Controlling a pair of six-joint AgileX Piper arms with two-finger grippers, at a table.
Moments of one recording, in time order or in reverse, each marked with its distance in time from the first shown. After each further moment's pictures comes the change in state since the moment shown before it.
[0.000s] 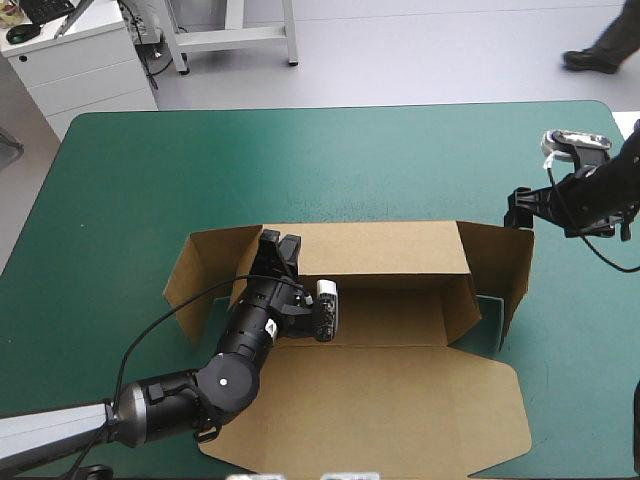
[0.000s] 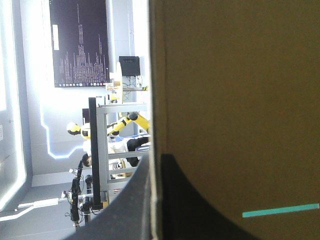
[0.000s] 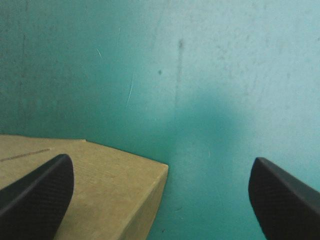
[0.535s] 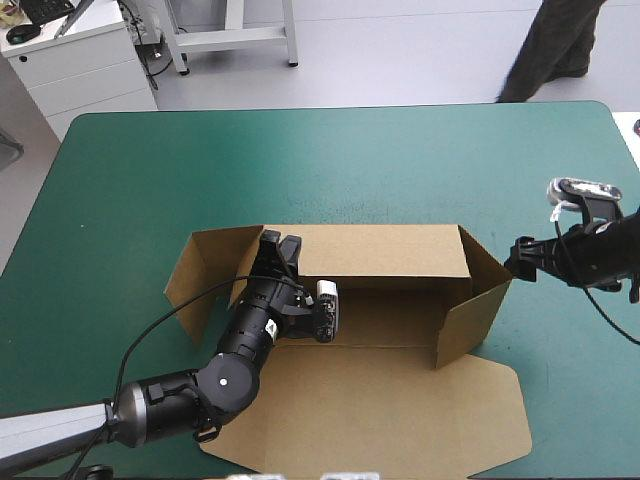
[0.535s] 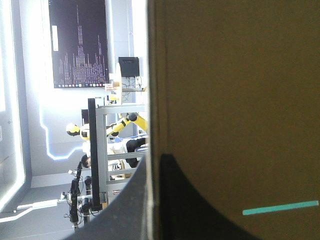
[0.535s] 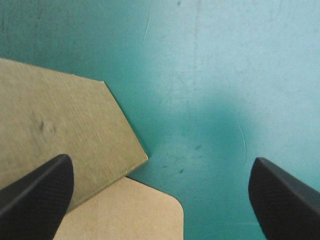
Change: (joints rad) left arm 0.000 0.000 0.000 0.000 -0.003 0.000; right arm -0.030 -0.271 0.302 0.045 -0.019 -0.035
